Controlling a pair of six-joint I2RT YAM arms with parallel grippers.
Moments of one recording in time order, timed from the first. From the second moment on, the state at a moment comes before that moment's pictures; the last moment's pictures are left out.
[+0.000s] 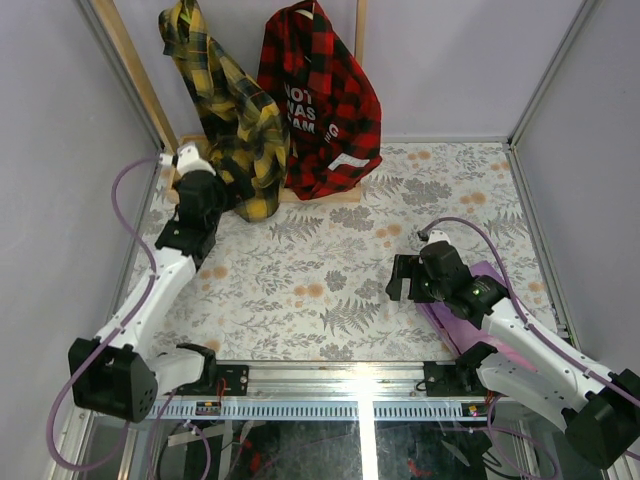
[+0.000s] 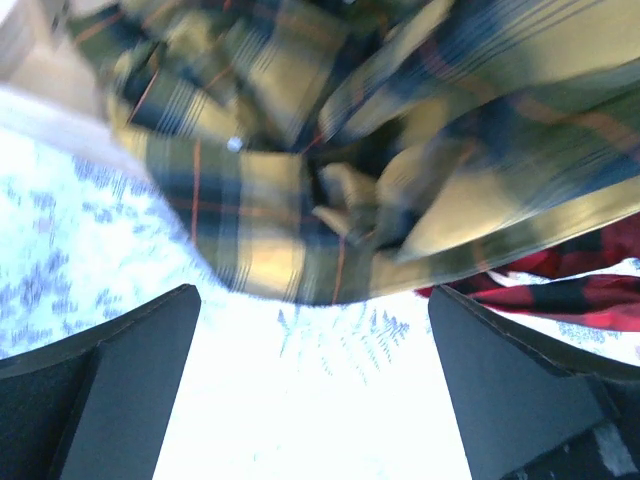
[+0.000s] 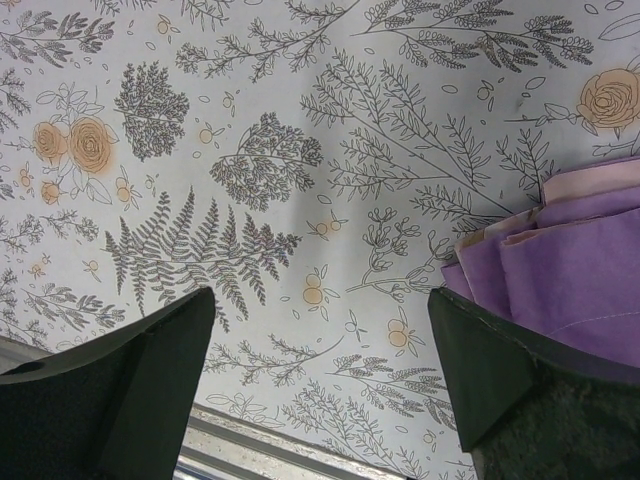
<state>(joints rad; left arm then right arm) -0.21 1.18 0.98 -0.12 -0.24 -0.52 0.60 0.87 0.60 -0.57 0.06 0.56</state>
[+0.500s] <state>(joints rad) -0.10 1.43 0.78 -0.02 -0.21 -0.80 0.60 0.87 0.57 -0.56 0.03 0.56</state>
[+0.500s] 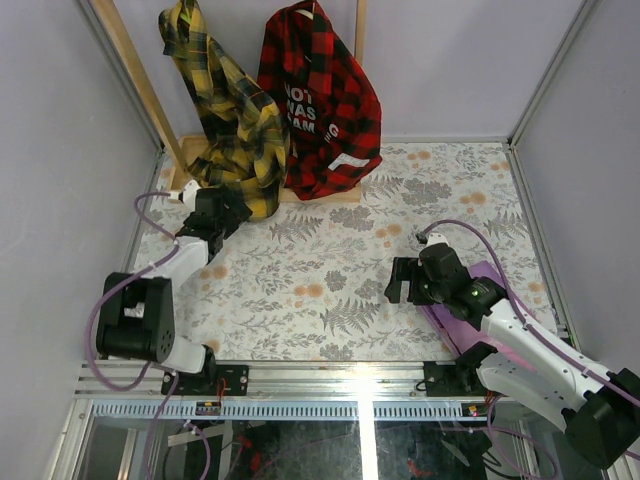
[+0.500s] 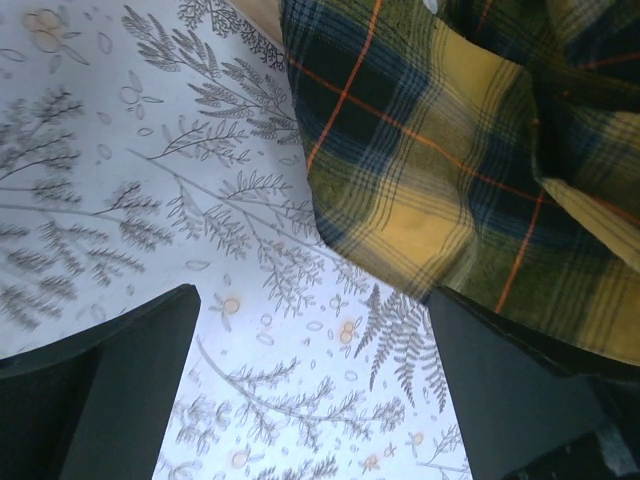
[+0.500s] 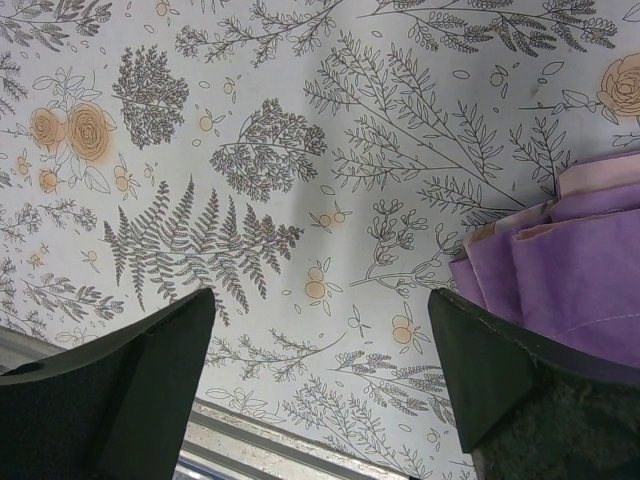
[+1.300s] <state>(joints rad) 0.05 1.78 0.84 0.42 0.11 -0.90 0.60 0.87 0.57 -0.56 0.03 0.56</state>
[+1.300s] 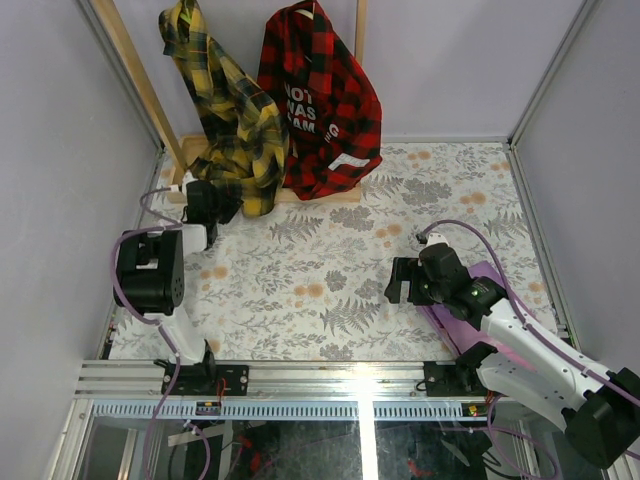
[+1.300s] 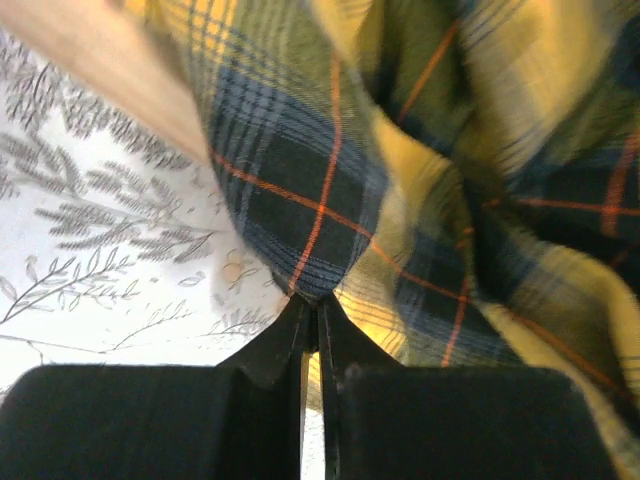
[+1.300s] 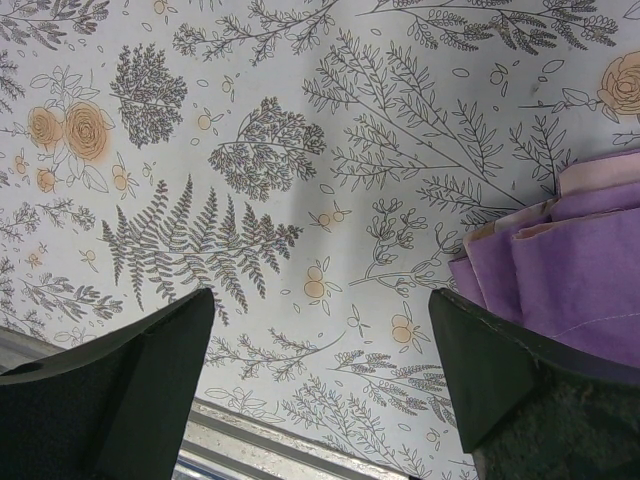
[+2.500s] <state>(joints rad) 0.06 1.90 1.43 0.04 -0.02 -0.65 0.60 0.89 0.57 -0.58 0.03 0.56</state>
